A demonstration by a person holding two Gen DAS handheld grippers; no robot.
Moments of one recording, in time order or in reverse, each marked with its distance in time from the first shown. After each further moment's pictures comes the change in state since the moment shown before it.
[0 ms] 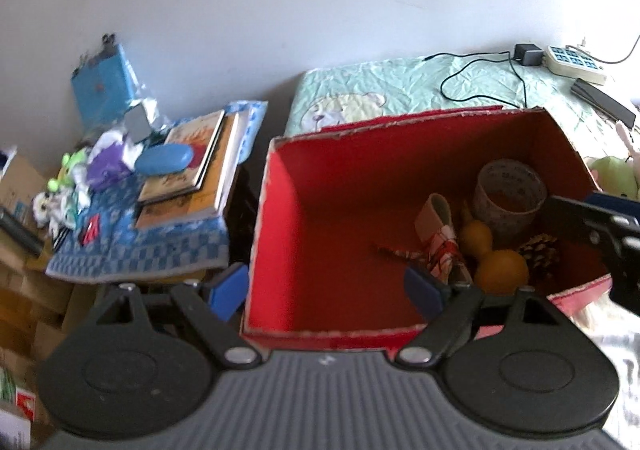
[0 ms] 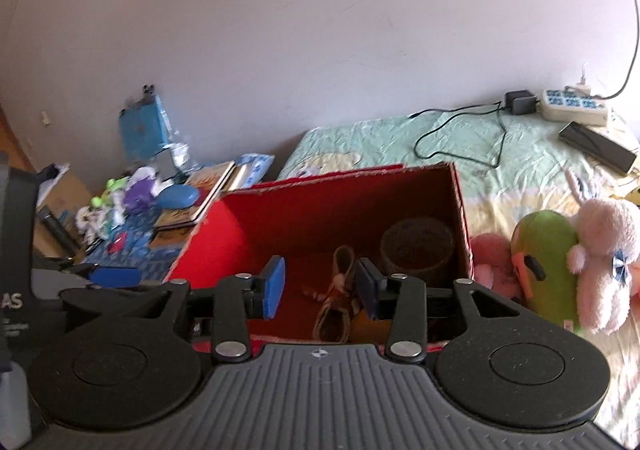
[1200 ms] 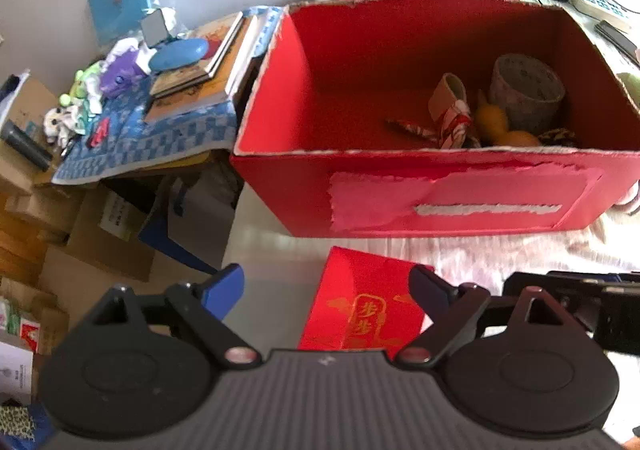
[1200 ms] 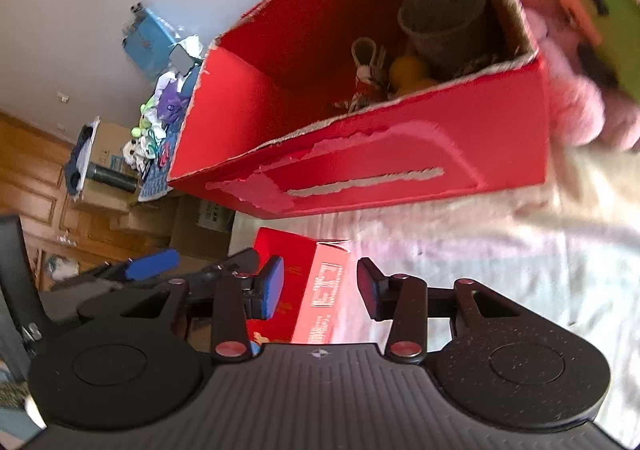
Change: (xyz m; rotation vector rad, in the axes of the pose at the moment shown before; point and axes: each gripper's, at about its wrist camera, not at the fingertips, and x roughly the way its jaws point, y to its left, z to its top) left arm 0.012 -0.005 -0.072 -0.058 0.208 0.037; right arm 0.044 -0.018 -0.069 0.345 0.454 0.194
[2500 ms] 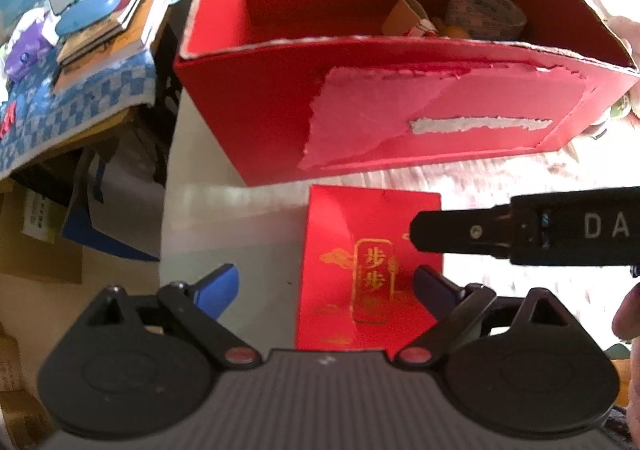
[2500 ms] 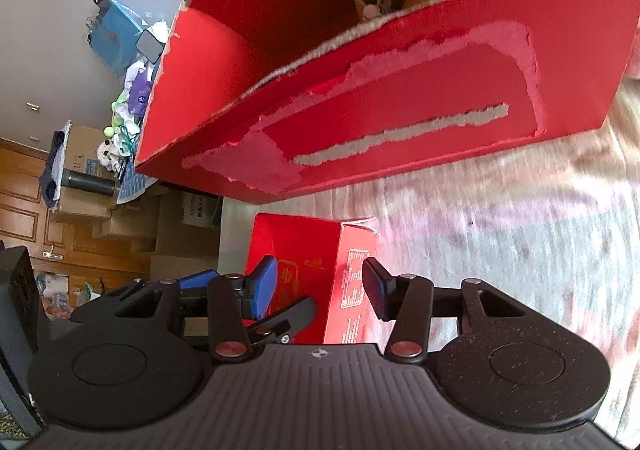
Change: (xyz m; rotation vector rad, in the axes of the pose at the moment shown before) left arm 0.053 0.032 -0.018 0.117 0.123 -0.281; right arm 0.049 0.016 -0.010 0.066 0.050 -0.061
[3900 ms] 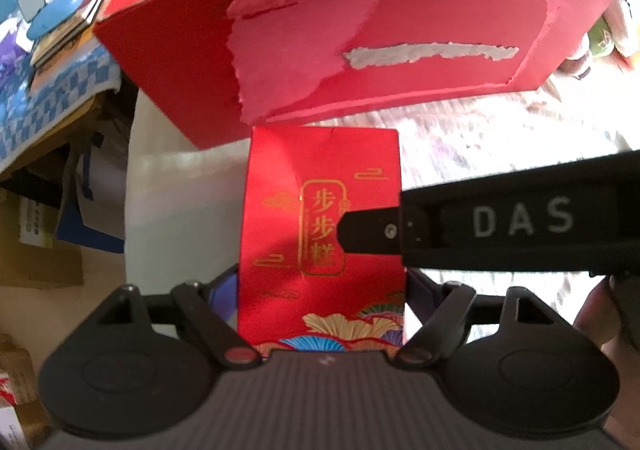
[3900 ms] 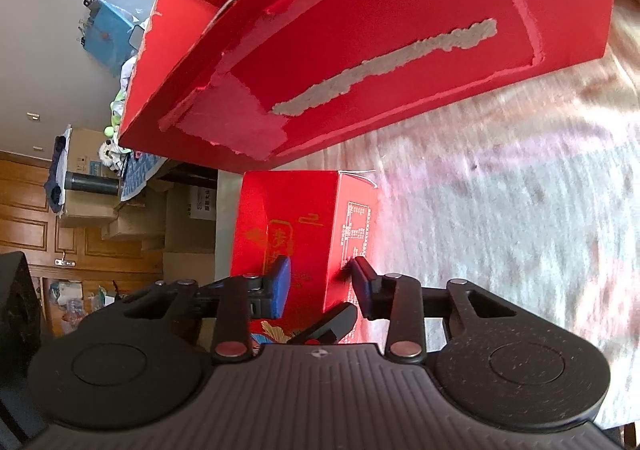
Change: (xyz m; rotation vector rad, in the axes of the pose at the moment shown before) left arm 0.016 -0.030 -0.023 0.096 0.064 0.008; right arm 0.006 -0.013 -0.017 0.068 0.012 0.024
